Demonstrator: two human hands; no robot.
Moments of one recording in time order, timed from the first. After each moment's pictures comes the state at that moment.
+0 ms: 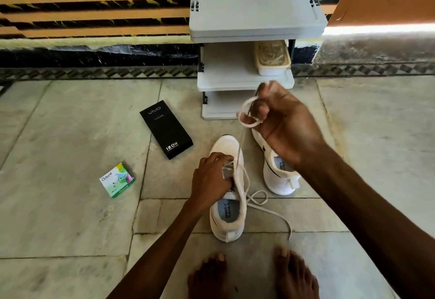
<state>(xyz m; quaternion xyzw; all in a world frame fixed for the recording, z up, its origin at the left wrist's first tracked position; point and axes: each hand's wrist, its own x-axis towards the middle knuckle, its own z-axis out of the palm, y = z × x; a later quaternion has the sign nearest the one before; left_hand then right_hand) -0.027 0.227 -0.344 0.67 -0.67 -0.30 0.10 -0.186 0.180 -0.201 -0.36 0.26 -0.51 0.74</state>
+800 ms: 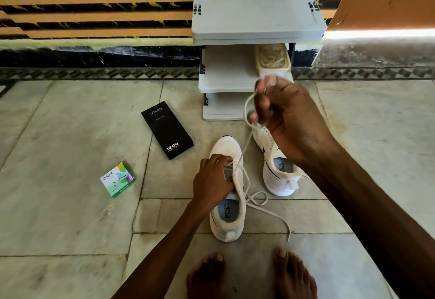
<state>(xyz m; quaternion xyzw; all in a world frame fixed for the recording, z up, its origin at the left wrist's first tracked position) -0.031 0.234 -0.348 0.68 -0.66 -0.28 0.12 -0.178 0.187 -0.167 -0.41 0.40 -0.49 0.65</state>
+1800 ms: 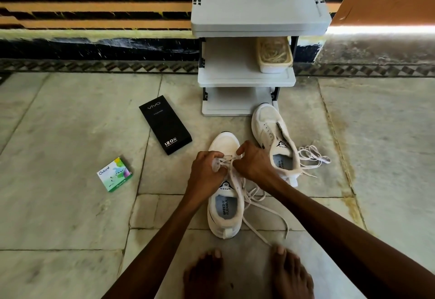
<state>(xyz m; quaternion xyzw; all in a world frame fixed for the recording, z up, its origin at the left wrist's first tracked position) -0.021 0.228 -0.354 0.70 -0.54 -0.40 0.24 -0.162 0.195 -0.323 -0.62 0.68 -0.11 0.37</state>
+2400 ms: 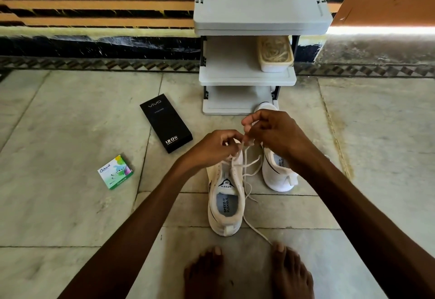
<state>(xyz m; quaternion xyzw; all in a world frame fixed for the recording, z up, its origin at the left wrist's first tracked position) -0.018 0.184 -0.288 0.53 -0.62 -0.55 0.20 -0.189 0.189 -0.222 -0.56 0.60 -0.27 0.50</state>
